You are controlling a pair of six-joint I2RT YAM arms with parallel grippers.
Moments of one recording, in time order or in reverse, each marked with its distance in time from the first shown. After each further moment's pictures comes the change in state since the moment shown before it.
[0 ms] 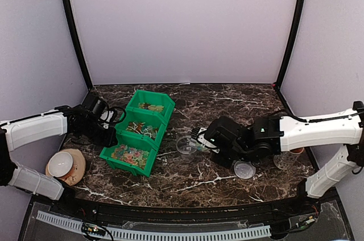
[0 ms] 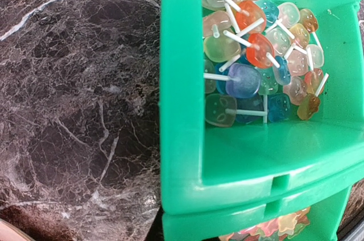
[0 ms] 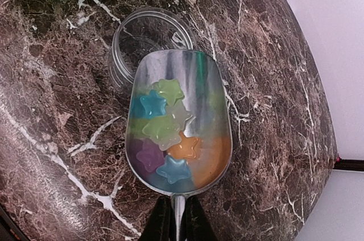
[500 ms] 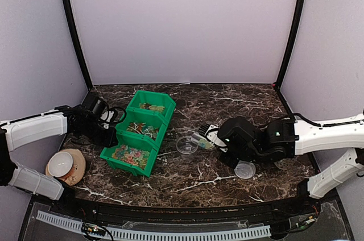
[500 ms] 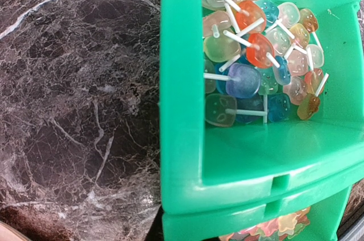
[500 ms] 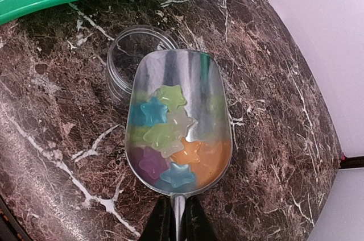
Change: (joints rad) left arm 0.000 0.000 0.000 0.000 0.016 0.002; right arm 0.000 -0.136 -0.109 0.101 0.001 0.018
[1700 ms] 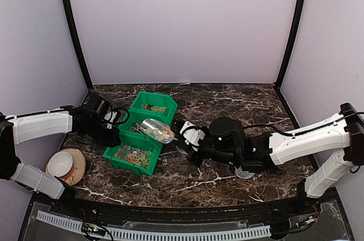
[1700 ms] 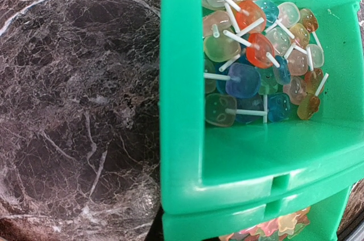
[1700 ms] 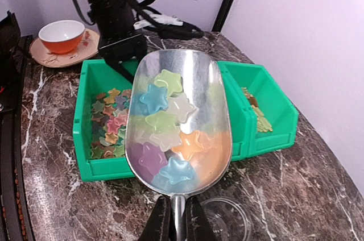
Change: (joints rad) left arm 0.000 0.072 0.007 0.054 0.008 -0.003; right arm 0.018 0.209 -0.074 0.840 -0.285 -0.150
